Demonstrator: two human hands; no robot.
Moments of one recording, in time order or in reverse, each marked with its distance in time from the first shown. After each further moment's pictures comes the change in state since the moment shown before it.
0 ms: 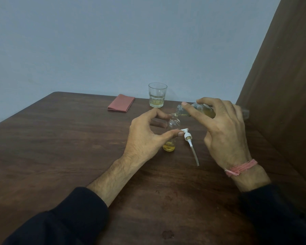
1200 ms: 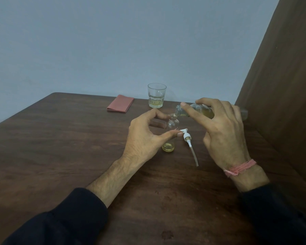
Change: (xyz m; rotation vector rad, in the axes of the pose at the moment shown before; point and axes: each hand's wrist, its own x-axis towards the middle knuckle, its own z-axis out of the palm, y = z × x) left_hand 0.000 0.000 0.000 0.012 0.007 0.017; right_hand 0.000 0.001 0.001 -0.006 0.014 -0.011
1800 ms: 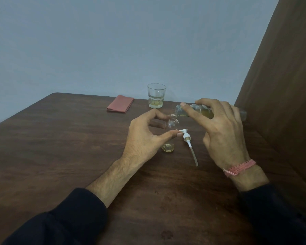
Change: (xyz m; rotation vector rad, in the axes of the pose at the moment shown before) left_hand 0.000 0.000 0.000 -0.016 0.010 0.008; right_hand -0.001 0.002 0.003 0.005 0.004 -0.001
